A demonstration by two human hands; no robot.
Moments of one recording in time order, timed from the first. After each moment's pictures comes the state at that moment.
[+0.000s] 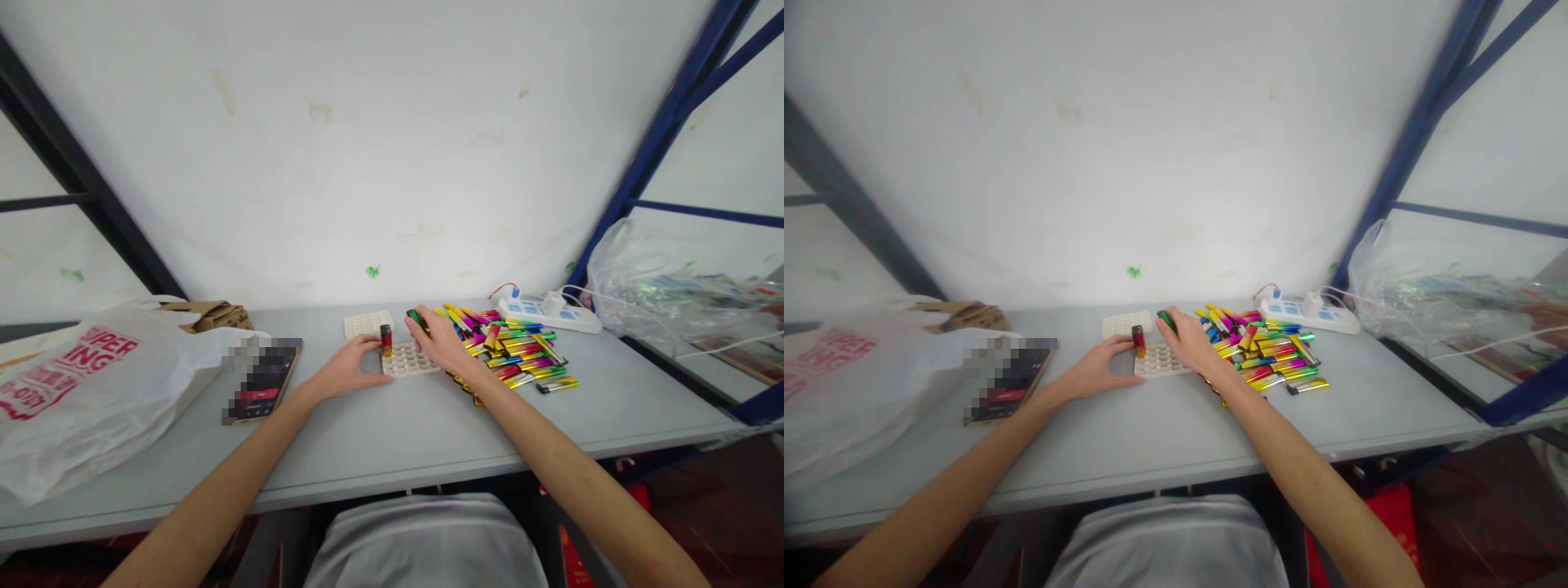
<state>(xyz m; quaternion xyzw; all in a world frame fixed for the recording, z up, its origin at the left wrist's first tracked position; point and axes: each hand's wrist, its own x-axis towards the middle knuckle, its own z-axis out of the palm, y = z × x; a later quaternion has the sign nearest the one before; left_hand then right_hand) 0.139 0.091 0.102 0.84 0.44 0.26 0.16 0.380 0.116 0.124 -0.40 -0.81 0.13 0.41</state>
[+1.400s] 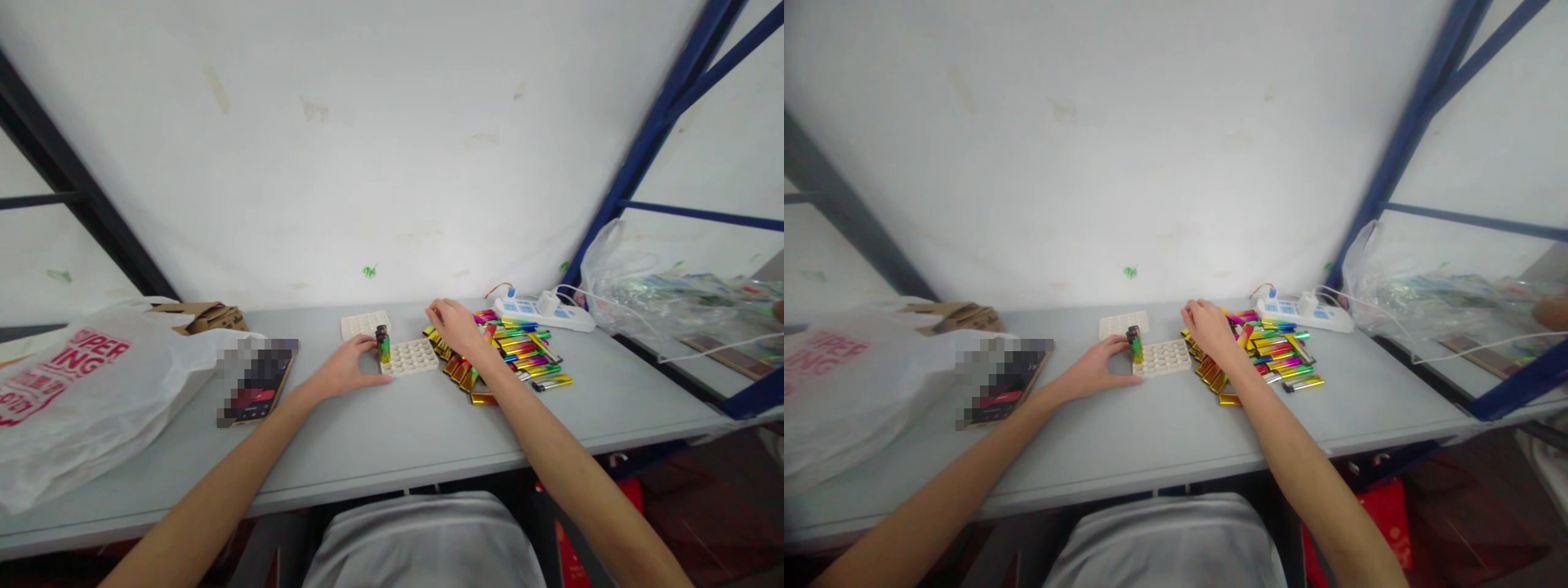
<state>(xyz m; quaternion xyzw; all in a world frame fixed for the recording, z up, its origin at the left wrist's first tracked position) 0.139 0.095 0.099 0.84 0.45 0.26 0.15 0.416 0.138 0.133 -0.54 -0.80 -0.05 0.24</state>
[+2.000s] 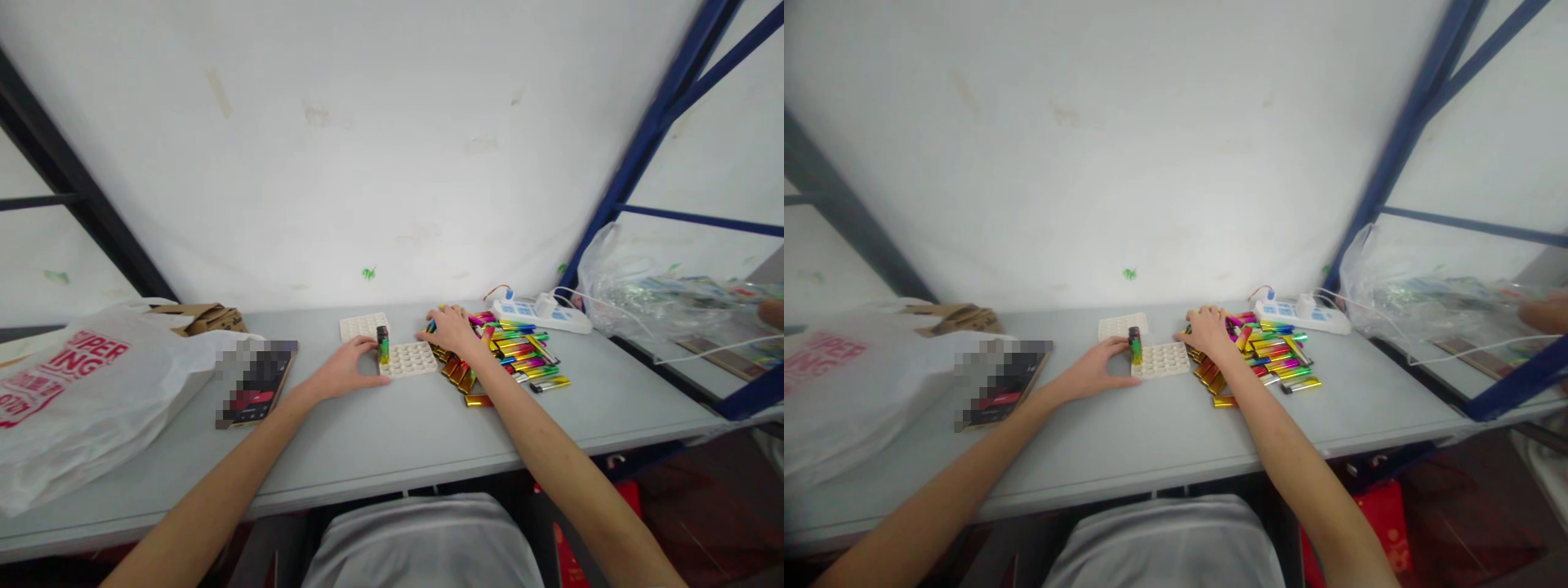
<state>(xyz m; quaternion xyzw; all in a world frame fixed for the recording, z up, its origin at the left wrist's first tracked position) 0.139 0.097 0.100 0.85 0.45 0.25 0.15 0.414 0.156 0.115 -0.60 -0.79 -0.06 0.11</state>
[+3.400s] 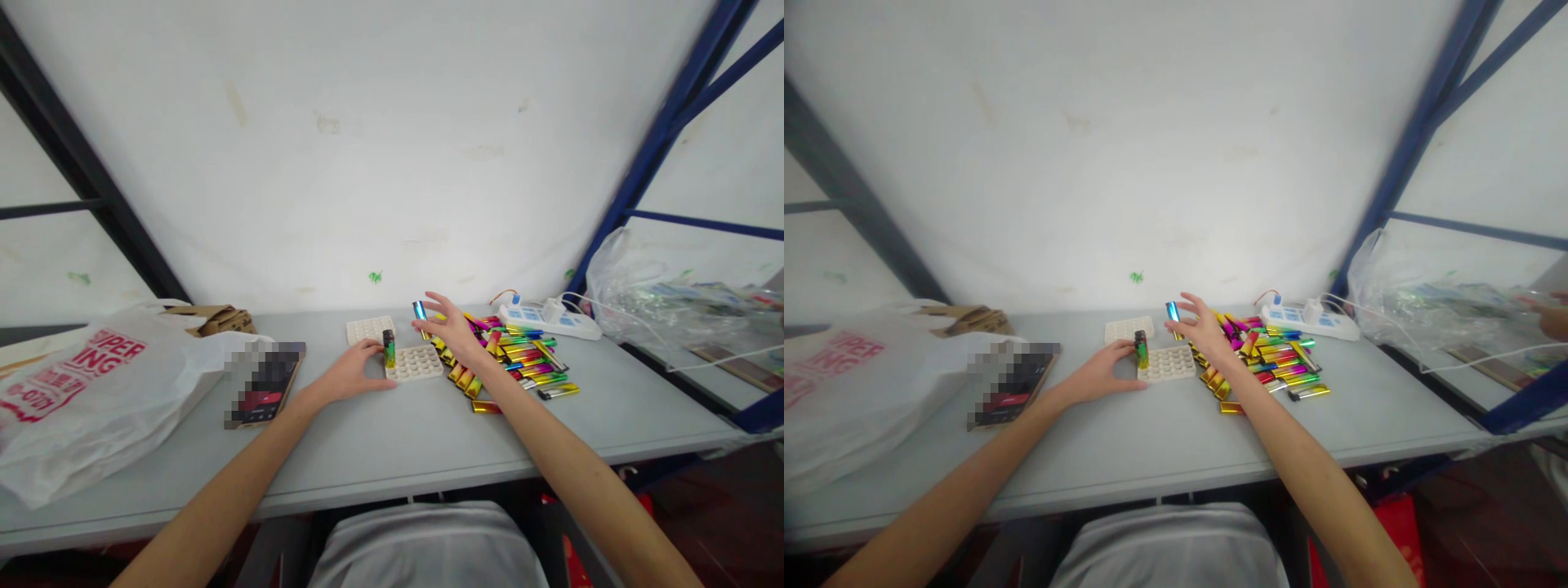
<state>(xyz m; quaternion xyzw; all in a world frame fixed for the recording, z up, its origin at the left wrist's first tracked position) 0.139 0.096 0.099 0.85 0.44 0.26 0.16 0.396 0.135 0.127 -0.35 -0.62 0.46 0.53</state>
